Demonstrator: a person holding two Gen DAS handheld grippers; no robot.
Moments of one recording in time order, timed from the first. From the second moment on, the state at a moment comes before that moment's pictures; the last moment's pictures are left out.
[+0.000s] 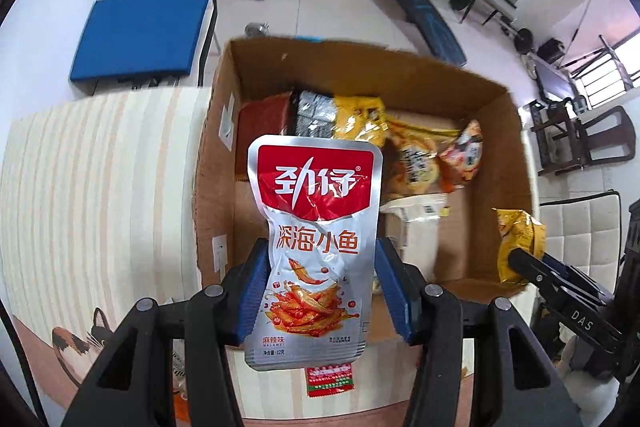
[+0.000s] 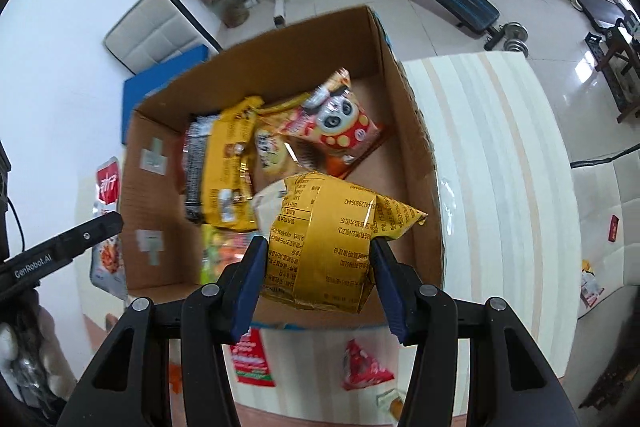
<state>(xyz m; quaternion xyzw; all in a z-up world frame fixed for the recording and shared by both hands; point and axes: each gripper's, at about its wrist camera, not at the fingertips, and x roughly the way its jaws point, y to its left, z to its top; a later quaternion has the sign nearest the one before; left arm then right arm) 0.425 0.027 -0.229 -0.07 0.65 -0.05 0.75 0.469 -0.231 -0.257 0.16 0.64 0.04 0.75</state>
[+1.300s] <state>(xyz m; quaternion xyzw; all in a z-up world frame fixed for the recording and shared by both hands) 0.356 0.024 -0.201 -0.06 0.63 -0.03 0.77 0.427 -0.221 -0.226 0.15 0.65 0.07 0.74</state>
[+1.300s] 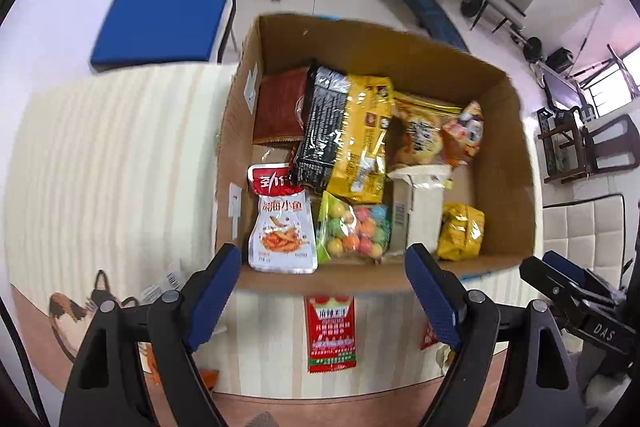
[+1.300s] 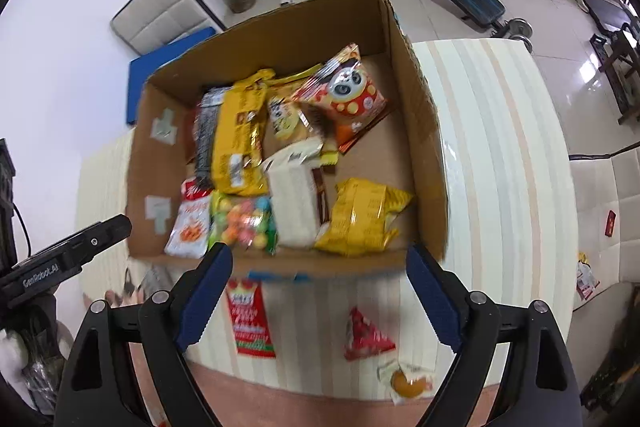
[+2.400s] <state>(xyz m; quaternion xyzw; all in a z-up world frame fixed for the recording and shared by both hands) 0.194 0.004 -0.339 -0.05 0.73 0.02 0.68 0.263 -0.229 -0.373 0.11 0.75 0.01 0.65</state>
